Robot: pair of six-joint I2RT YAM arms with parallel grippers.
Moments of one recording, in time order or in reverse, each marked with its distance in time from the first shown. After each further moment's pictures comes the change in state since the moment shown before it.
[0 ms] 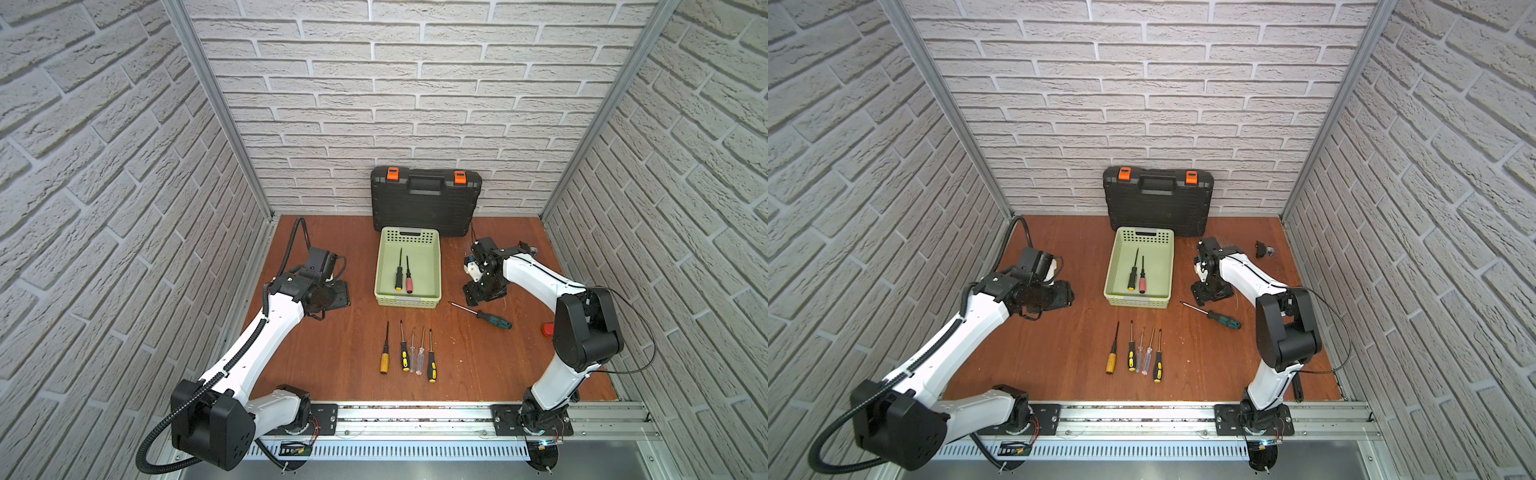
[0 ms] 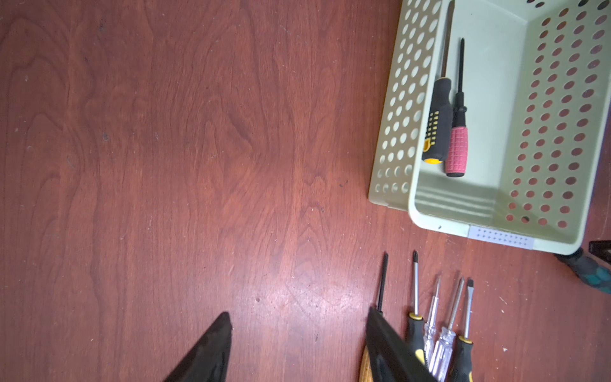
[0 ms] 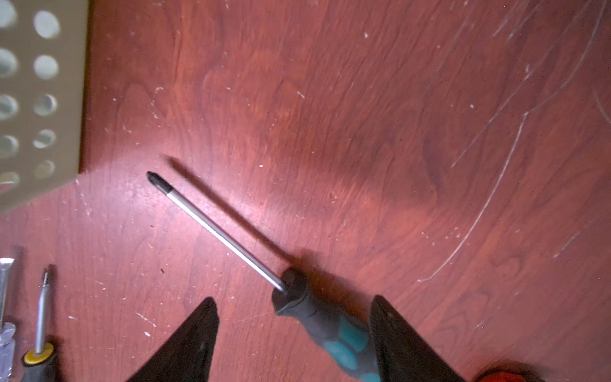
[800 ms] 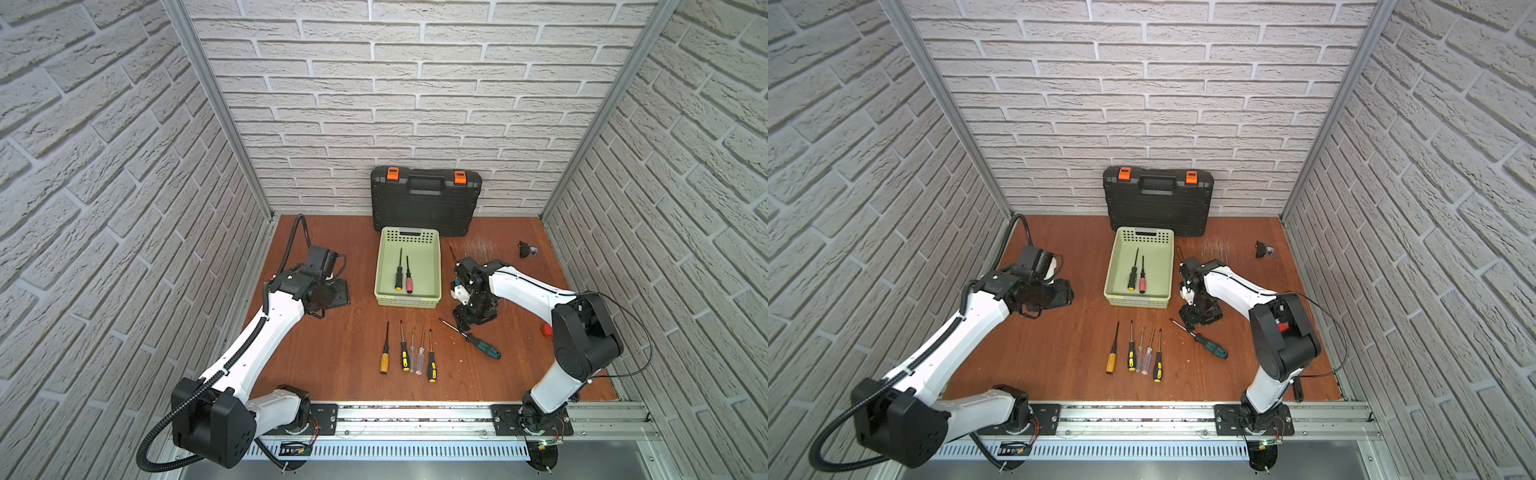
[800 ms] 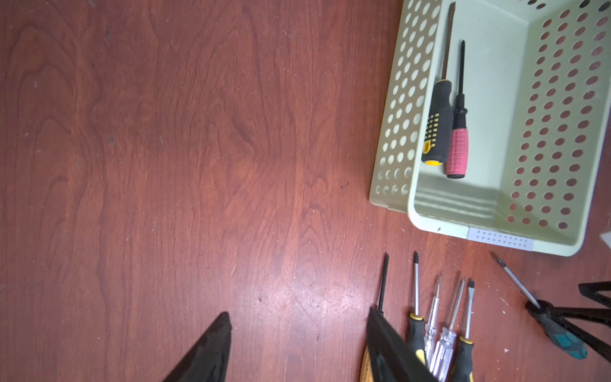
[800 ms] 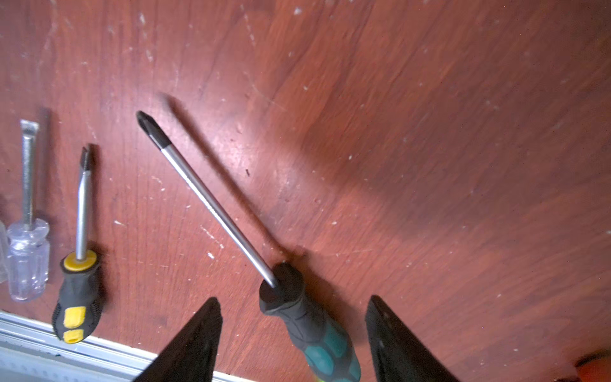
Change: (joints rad) left arm 0.000 0.007 0.019 -0.015 -0.010 0.005; right arm 0.196 -0.042 -0.118 -0.105 -0.087 0.103
